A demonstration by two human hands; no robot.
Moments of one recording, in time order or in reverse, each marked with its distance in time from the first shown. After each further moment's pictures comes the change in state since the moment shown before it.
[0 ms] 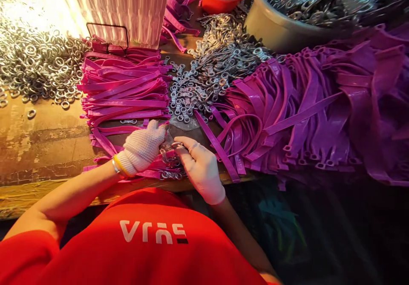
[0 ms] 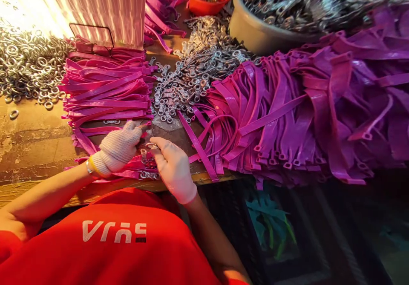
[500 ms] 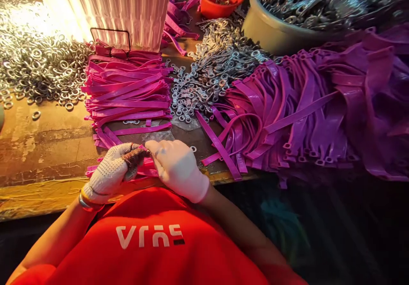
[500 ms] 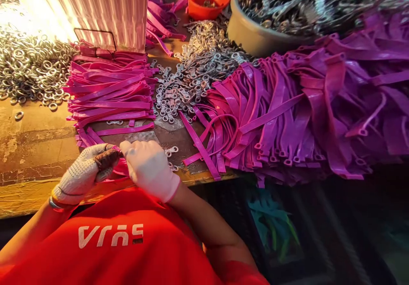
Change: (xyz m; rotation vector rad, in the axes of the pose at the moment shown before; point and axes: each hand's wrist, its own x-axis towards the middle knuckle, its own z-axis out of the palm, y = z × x) left_hand -0.081 -0.034 -0.018 -1.217 -0.086 -0.299; right_hand 0.017 -0.051 0.023 -0.510 -0.233 -0.471
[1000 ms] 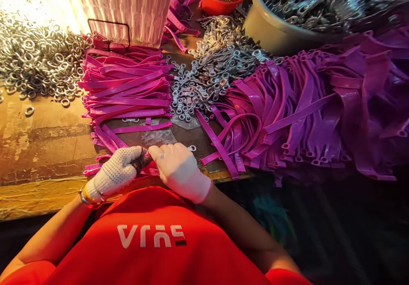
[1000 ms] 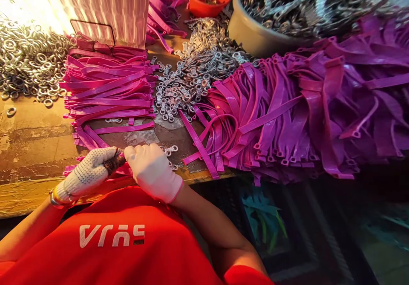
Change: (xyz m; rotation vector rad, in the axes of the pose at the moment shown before) left_hand 0.015 -0.021 -0.011 0.603 -0.123 0.345; right_hand -0.009 0.001 0.007 -0.207 -0.096 -0.091
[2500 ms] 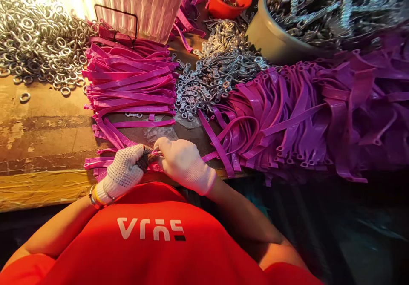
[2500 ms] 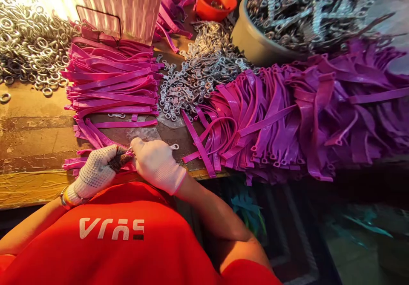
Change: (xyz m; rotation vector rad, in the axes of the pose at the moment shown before) left_hand -0.010 -0.016 0.025 0.034 0.278 0.140; right_hand 0.018 0.000 -0.019 0.095 -0.446 0.184
